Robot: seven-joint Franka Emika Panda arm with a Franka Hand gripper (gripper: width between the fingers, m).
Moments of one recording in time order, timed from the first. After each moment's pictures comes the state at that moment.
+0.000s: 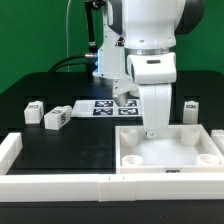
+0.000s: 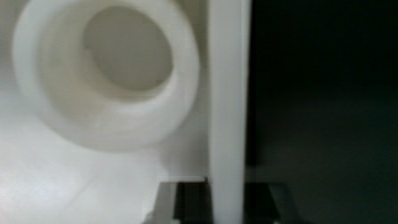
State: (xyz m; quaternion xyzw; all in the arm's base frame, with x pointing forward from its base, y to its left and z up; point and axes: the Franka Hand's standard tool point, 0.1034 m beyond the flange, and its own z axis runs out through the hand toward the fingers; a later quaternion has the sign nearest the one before) arm 0.484 0.043 0.010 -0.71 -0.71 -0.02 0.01
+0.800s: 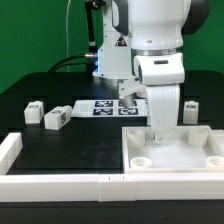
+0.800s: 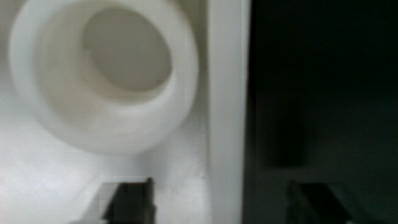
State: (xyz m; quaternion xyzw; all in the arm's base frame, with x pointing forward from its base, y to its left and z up) arm 0.487 0.052 0.009 -0.71 -0.71 -0.02 0.01
